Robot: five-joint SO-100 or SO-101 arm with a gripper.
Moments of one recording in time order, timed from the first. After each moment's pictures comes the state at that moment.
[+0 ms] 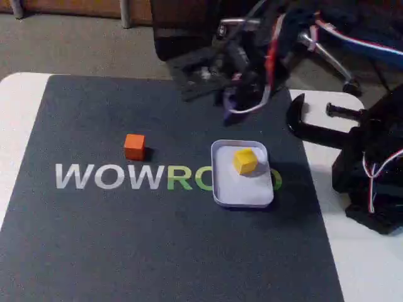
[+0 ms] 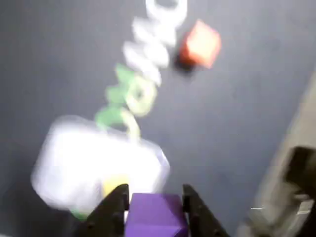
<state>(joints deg) 26.5 110.8 107.5 74.4 -140.6</state>
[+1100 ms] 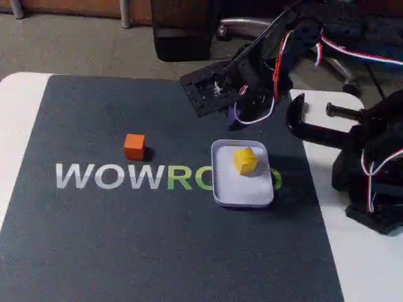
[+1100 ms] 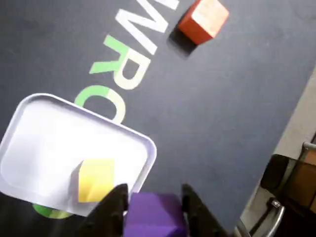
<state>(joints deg) 29.0 114.1 120.0 63.0 -145.5</state>
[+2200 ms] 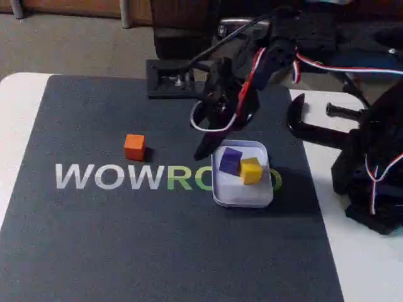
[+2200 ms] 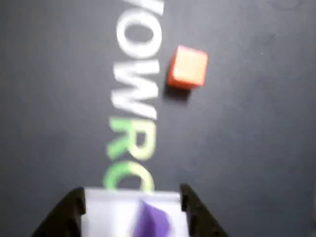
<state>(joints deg) 20.3 101.4 111.5 54.1 -110.9</state>
